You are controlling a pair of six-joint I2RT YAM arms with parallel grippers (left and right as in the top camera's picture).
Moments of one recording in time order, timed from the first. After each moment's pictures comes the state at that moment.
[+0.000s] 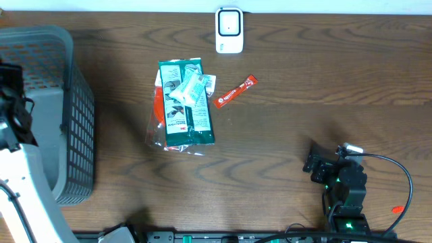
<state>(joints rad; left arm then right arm) 0.47 1.29 1.53 -0.76 -0.18 -0.87 -0.02 0.51 0.01 -0.04 0.10 0.26</state>
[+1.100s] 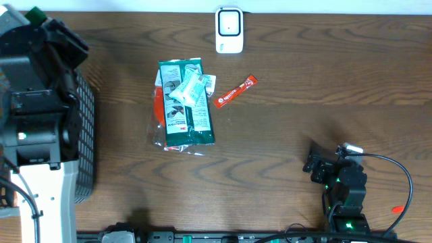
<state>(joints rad) 0.05 1.22 1.53 -0.54 -0.30 -0.42 -0.02 0.51 0.01 -0.04 0.10 0.26</state>
